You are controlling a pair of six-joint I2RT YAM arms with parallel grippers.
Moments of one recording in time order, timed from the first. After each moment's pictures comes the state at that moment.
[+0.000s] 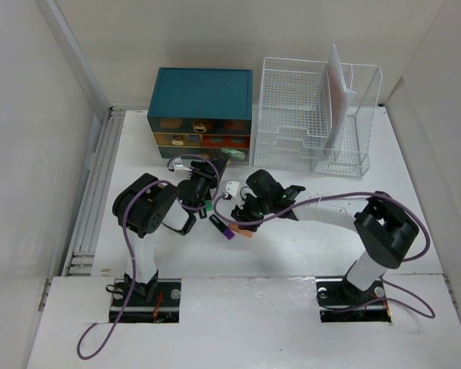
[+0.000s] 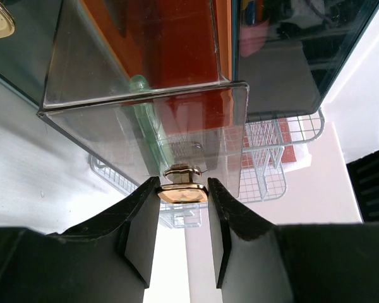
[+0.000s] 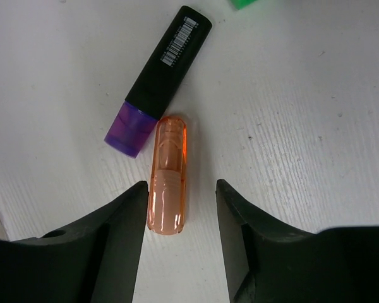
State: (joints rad) left arm -0.51 1.95 0.49 1.49 -0.13 -1.41; right arm 0.85 1.63 0.96 -0.20 -0.35 -0.30
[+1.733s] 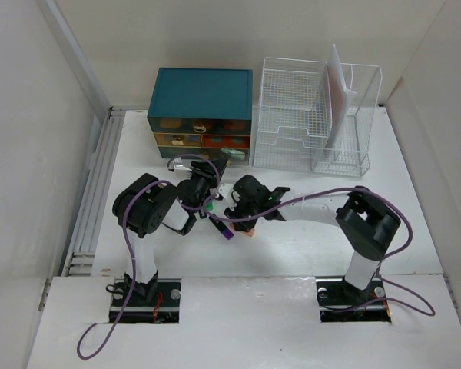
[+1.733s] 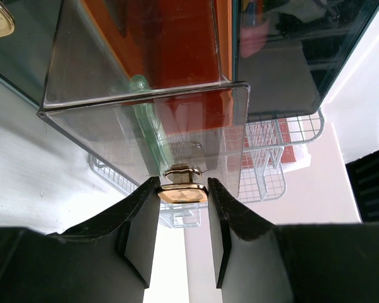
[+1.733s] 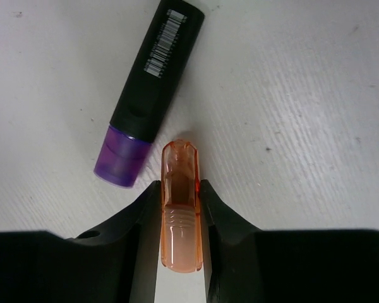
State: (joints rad) left arm -0.51 1.95 0.49 1.49 -0.13 -1.41; right arm 0.91 1.77 1.04 -0.23 -0.24 -0.12
